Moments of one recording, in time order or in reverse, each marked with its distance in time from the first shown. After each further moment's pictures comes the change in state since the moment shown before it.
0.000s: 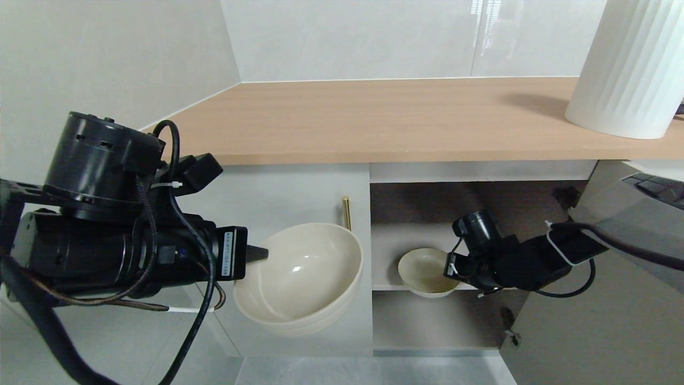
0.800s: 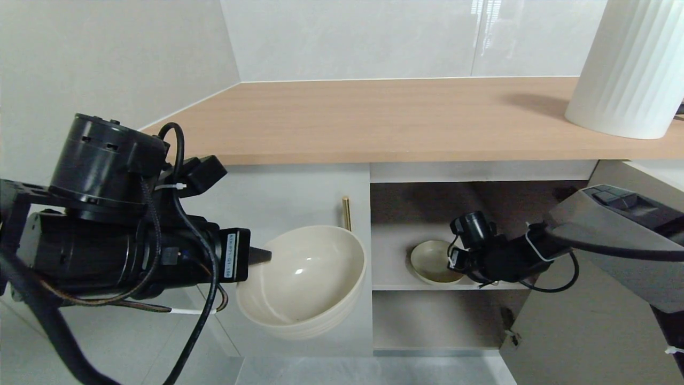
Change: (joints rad) left arm -0.001 0.007 0.000 0.001 -0.019 0.000; right arm -0.065 0.156 -0.164 0.003 -0.113 -0.008
